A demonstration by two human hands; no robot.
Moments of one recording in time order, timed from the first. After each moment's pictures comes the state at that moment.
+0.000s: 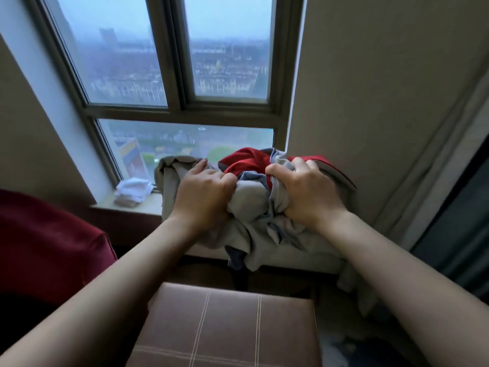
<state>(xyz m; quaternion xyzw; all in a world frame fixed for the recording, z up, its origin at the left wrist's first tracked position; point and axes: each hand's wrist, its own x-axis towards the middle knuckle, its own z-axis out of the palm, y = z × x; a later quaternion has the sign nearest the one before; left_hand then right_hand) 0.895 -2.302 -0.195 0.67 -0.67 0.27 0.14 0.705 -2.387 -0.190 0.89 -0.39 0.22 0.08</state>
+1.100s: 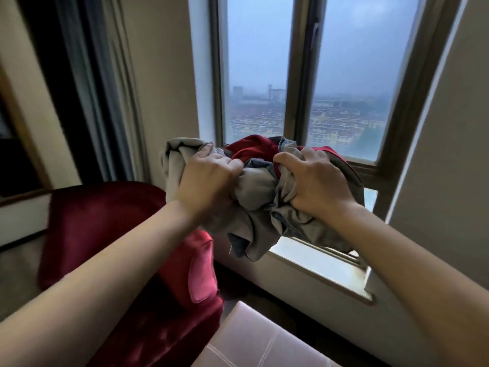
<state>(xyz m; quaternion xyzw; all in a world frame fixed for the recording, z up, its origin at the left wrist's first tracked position) 0.957 -2.104 -0.052 0.75 -0.52 0.40 0.08 0.825 -2.265 -0.055 0.93 -0.15 0.34 0.07</state>
